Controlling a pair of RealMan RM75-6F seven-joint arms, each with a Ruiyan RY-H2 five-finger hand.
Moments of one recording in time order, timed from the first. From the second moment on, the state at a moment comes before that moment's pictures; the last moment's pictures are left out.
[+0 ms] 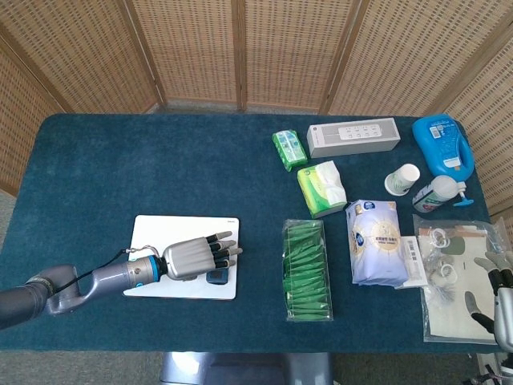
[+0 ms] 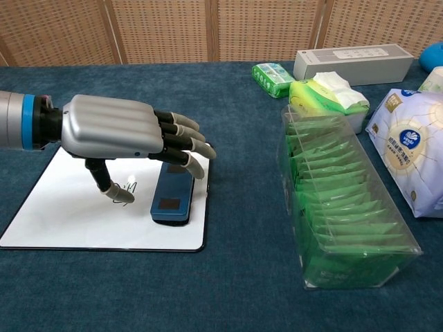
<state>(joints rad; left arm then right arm) -0.97 -1.39 0.08 -1.31 2.03 0.85 -0.11 -0.08 -1.11 0.08 -1.70 -1.47 1.66 -0.19</state>
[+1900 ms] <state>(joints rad) -1.09 -1.53 0.18 -1.13 1.92 0.88 -0.12 -0.12 -1.11 0.09 -1.68 -1.46 1.70 -0.17</state>
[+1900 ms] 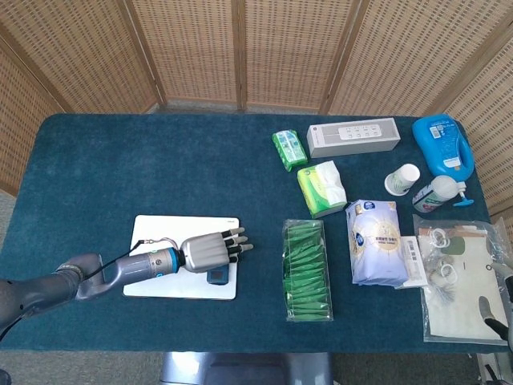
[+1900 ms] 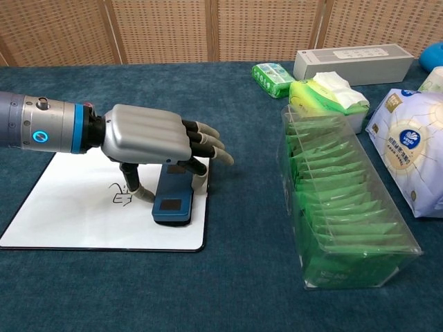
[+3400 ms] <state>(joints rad) -0.95 -1.29 0.24 -1.30 1.84 0.91 -0.02 -0.06 -1.17 0.10 -1.64 -1.48 1.63 -0.16</state>
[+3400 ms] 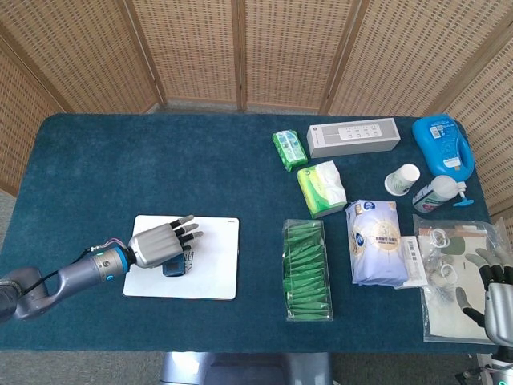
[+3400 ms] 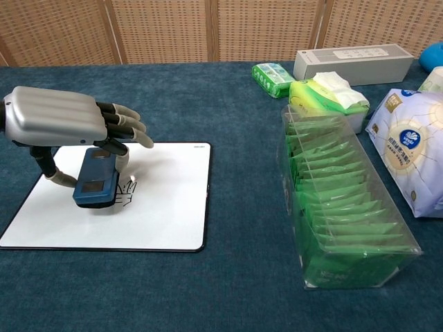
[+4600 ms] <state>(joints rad) -0.94 -1.41 0.19 -1.27 1.84 0.87 0.06 -0.10 -1.13 0.09 -1.65 -1.47 1.67 -0.12</state>
